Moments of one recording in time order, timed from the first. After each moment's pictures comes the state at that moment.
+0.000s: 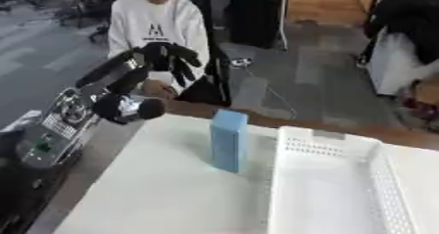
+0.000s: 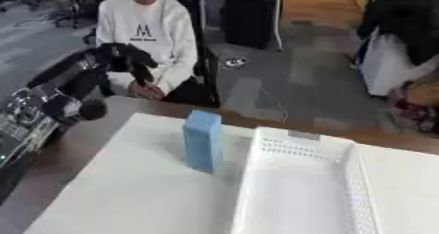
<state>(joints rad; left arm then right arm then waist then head) -0.61 0.77 -0.06 -1.51 0.09 -0.51 -0.39 0.30 -0.22 0.04 -1.98 1.23 -0.89 -0.34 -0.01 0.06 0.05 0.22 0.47</state>
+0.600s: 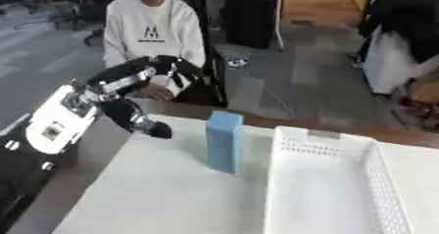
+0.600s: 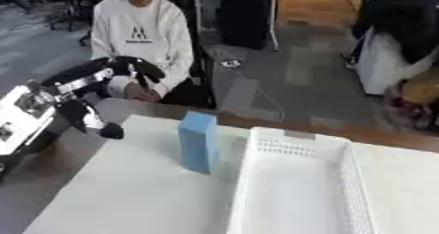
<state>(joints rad) -0.71 0.83 -0.14 -1.39 -0.14 -0.62 -0.43 0.30 -0.24 0.05 -1.98 1.20 -0.89 -0.31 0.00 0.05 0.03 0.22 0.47</state>
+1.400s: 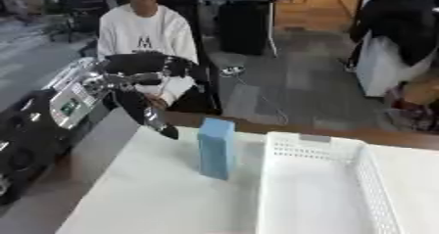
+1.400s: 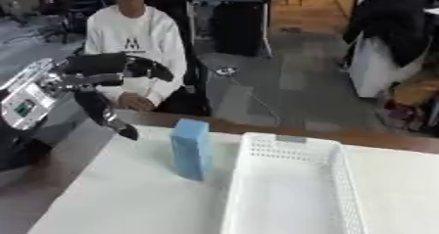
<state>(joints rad) -0.92 0.83 -0.28 -1.12 -0.48 -0.71 -0.39 0.29 -0.28 0.05 -1.98 1.16 -0.90 -0.29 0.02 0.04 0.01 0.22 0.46</state>
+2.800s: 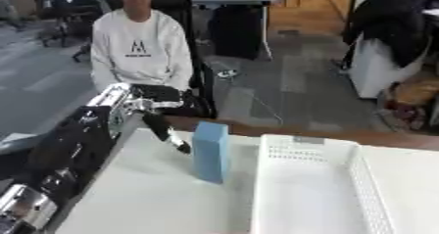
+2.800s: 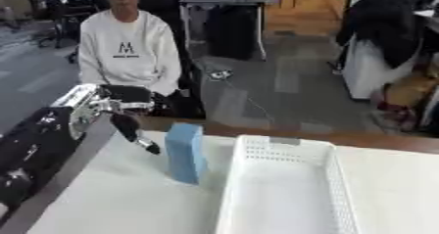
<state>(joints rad) -1.05 0.62 -0.18 -0.65 -0.93 -0.67 -0.43 0.27 -0.31 0.05 -1.98 1.08 -0.90 -0.23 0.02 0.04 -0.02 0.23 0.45</state>
